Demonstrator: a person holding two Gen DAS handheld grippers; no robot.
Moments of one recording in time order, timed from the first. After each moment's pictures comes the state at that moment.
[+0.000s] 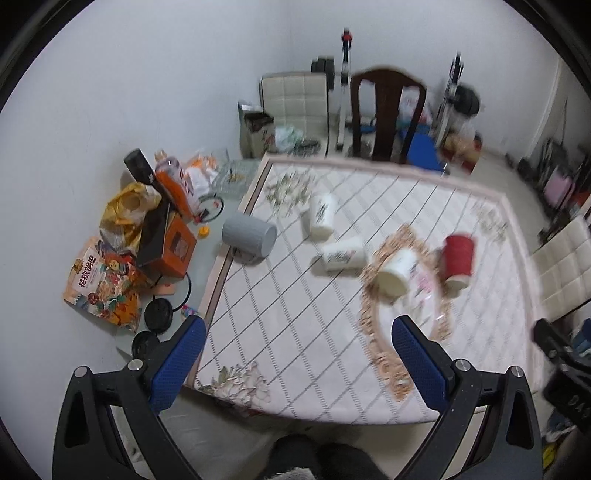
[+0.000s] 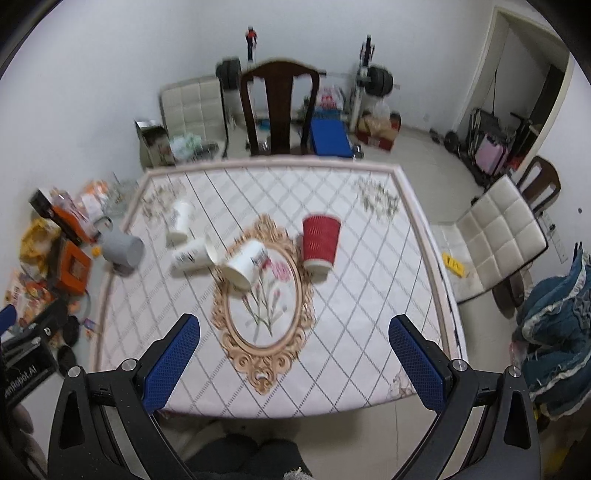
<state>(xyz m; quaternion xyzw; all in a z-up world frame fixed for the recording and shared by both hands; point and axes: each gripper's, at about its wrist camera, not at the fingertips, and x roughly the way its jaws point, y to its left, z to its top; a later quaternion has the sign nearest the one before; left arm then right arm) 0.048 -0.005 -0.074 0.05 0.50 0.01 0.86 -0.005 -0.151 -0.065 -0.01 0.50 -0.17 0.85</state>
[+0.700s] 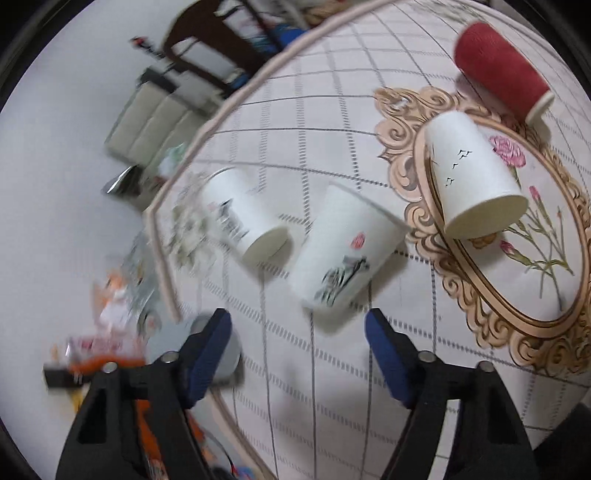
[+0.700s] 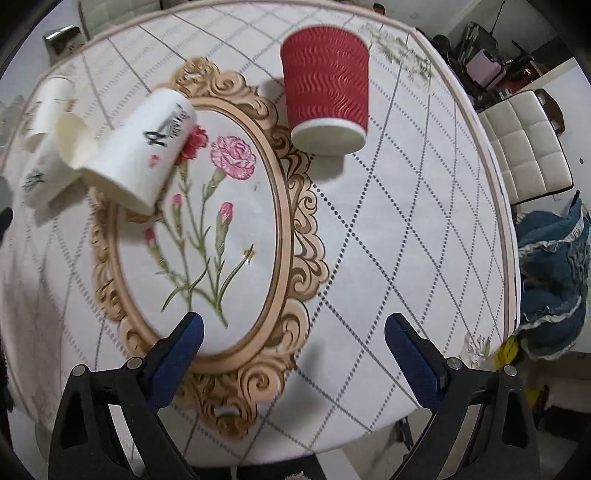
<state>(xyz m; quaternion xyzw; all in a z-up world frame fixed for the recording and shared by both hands) 0.220 -0.074 -0.291 0.43 0.50 -0.17 0.73 0.104 -0.222 -0.332 0.01 0.66 -0.25 0.70</state>
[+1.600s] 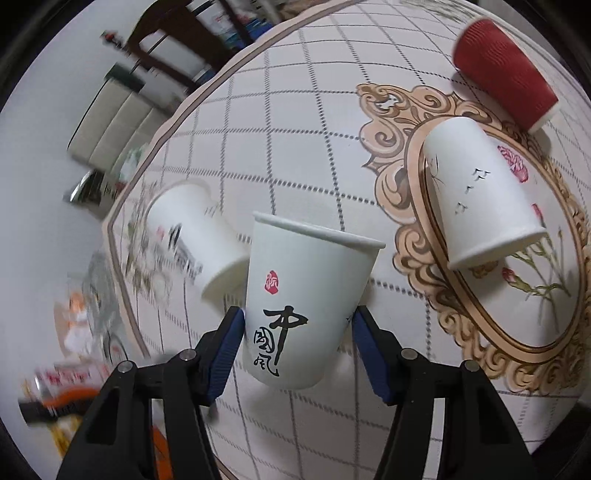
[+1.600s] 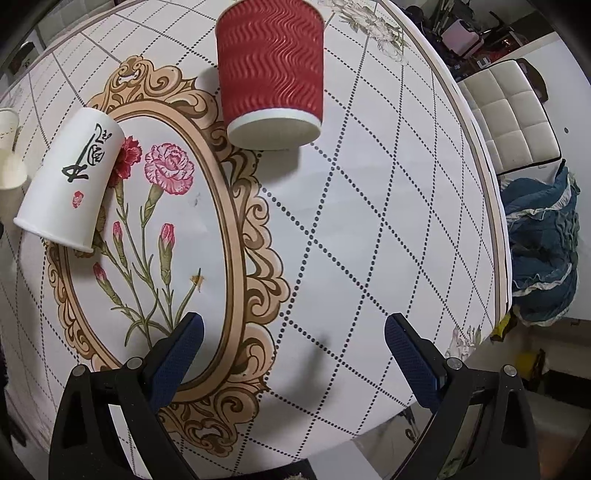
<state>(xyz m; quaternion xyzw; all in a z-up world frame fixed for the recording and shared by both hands) 0.247 -0.078 -0.309 0.39 0.53 -0.21 0.73 0.117 -0.266 -0.337 0.04 0.68 -0.30 0.67</state>
